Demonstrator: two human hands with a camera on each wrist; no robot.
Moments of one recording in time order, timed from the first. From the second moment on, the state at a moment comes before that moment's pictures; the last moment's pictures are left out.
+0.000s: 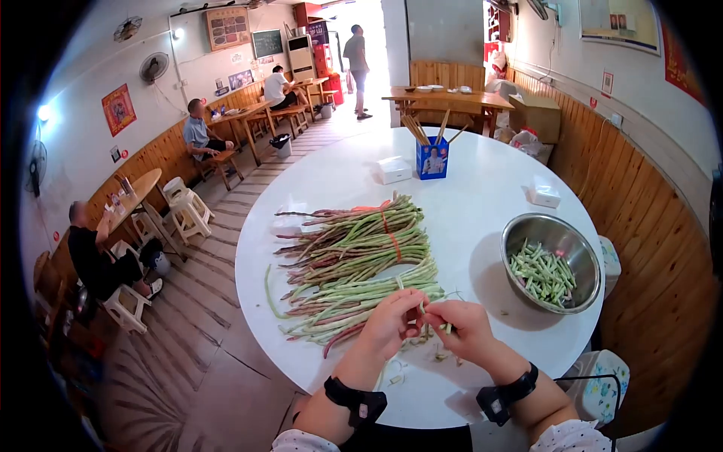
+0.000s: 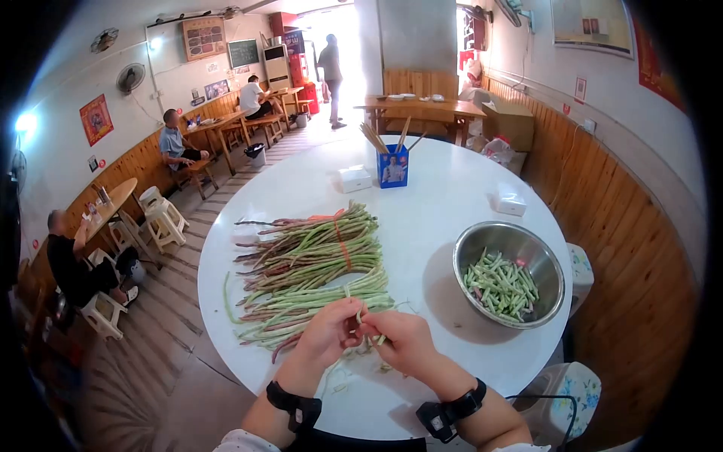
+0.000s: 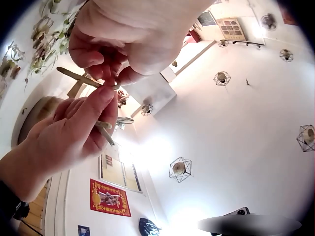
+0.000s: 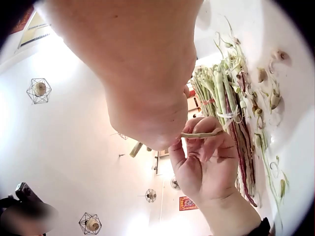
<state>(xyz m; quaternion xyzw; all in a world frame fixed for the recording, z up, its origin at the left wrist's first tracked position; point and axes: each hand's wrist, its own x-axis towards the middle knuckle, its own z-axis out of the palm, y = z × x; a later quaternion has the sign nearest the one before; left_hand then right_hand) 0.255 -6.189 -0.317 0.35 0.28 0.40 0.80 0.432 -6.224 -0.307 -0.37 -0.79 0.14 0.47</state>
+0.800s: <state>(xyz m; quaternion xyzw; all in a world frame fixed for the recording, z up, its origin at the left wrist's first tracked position) 0.245 -6.174 -0.329 0.26 0.14 0.57 0.77 0.433 -6.222 -0.304 -0.44 -0.58 0.46 0.51</state>
